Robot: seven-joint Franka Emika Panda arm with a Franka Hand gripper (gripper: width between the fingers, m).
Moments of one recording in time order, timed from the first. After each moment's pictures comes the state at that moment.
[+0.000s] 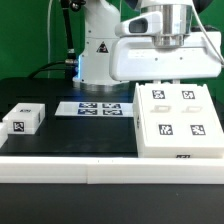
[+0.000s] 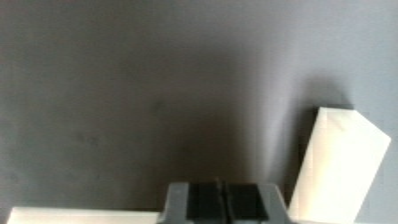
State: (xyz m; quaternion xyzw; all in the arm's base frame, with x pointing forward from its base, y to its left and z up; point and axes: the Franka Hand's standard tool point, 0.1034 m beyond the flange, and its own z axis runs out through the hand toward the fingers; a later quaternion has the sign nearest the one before) arm 0.502 0.088 0.075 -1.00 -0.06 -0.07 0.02
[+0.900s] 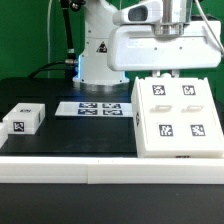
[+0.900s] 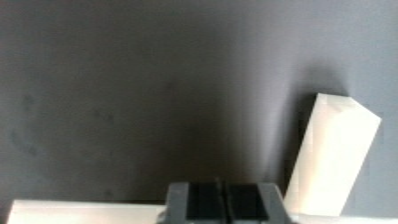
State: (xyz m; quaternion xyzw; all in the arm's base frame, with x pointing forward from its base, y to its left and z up) arm 0.507 0.082 0.091 -1.00 -0.08 -0.05 0.02
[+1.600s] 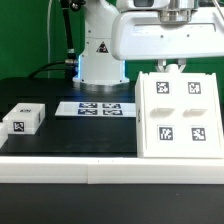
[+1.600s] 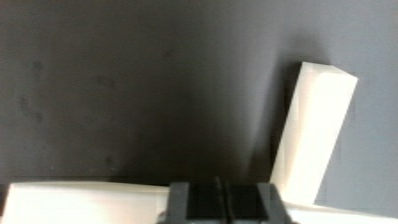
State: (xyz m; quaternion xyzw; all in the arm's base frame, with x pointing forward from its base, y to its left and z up) arm 0.523 0.086 0.108 -1.00 -0.08 -0.04 0.02
